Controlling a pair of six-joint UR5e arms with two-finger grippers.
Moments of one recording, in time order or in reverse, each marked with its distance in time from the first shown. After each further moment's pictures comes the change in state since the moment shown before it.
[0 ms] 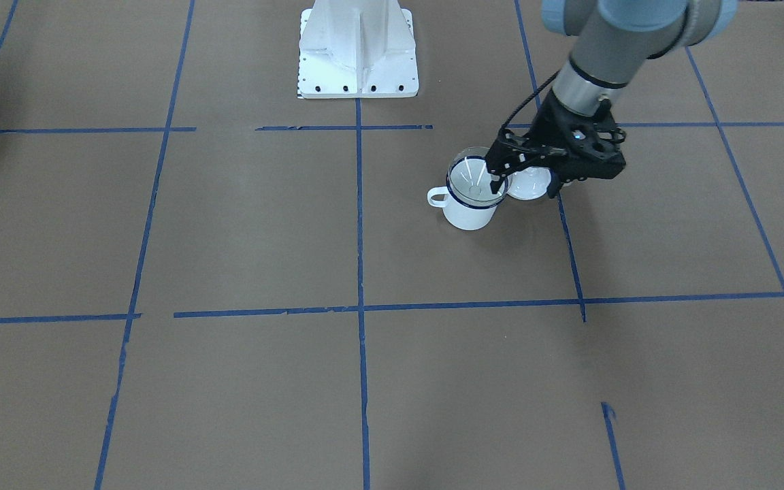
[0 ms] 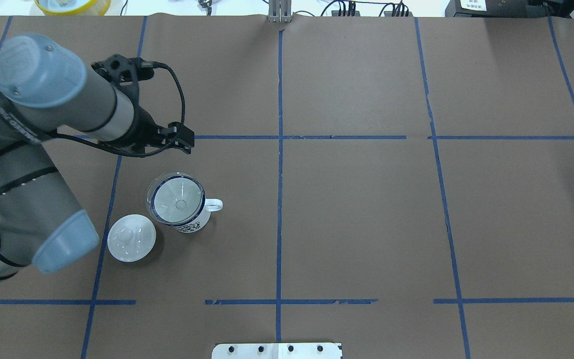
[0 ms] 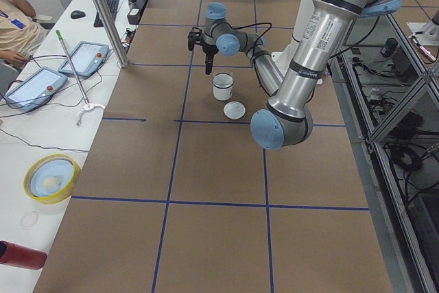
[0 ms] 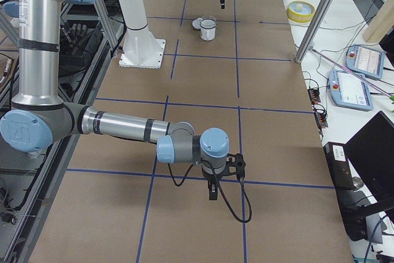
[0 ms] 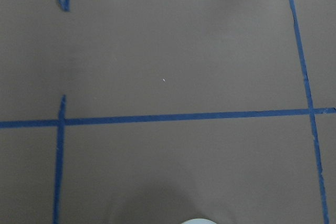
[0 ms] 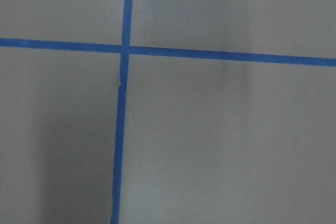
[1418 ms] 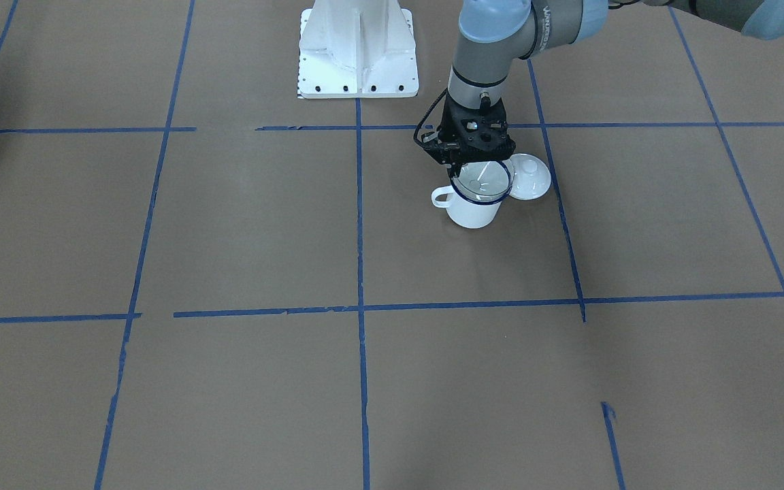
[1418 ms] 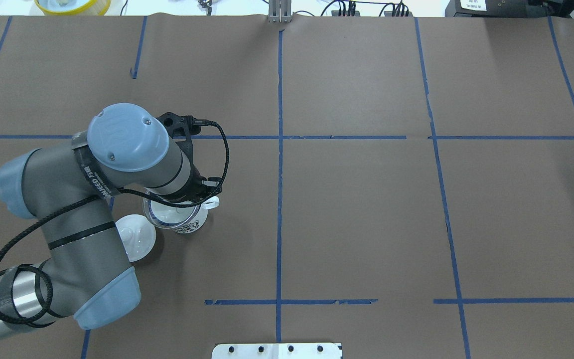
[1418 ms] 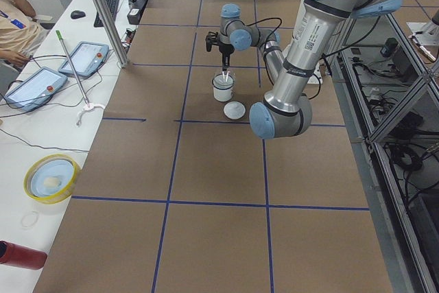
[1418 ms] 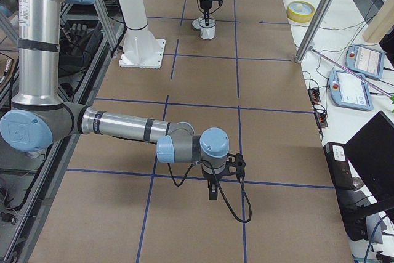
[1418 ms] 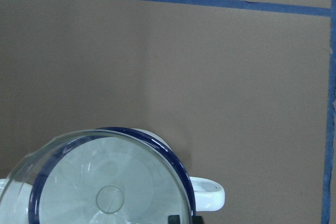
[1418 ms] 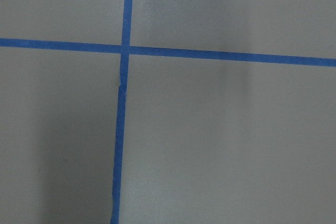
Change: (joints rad) left arm 0.145 -0.063 -0.016 0.149 0.090 -0.097; right arm 0.000 0.000 0.000 0.000 0.000 0.000
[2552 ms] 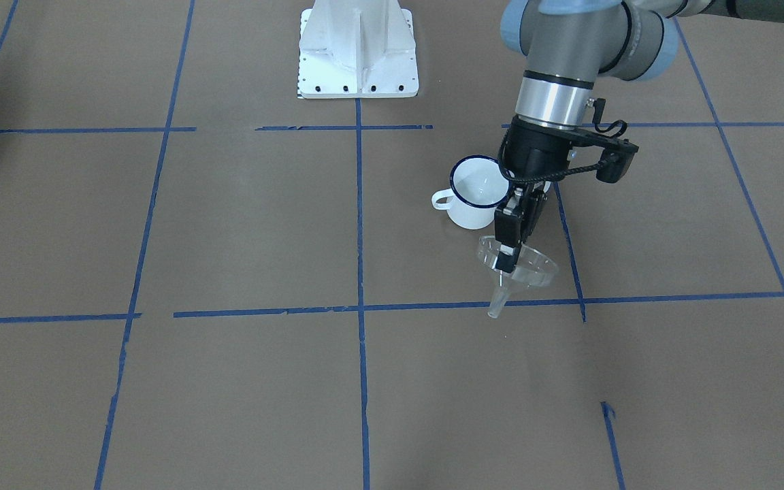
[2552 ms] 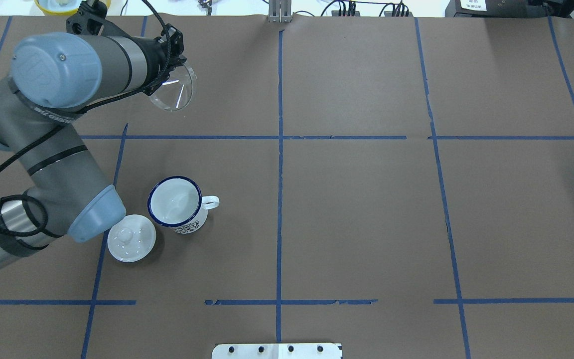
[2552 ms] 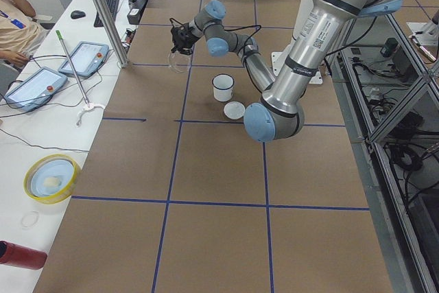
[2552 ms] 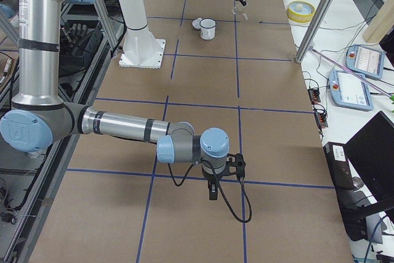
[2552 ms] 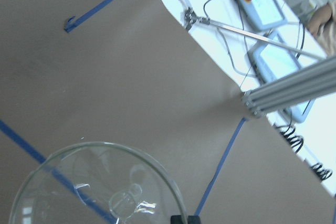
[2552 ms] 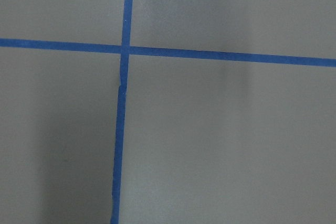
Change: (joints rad) left arm -0.204 -0.006 0.234 -0.602 0.423 -0.817; right arm 0.000 0.000 0.000 0.000 0.000 0.000
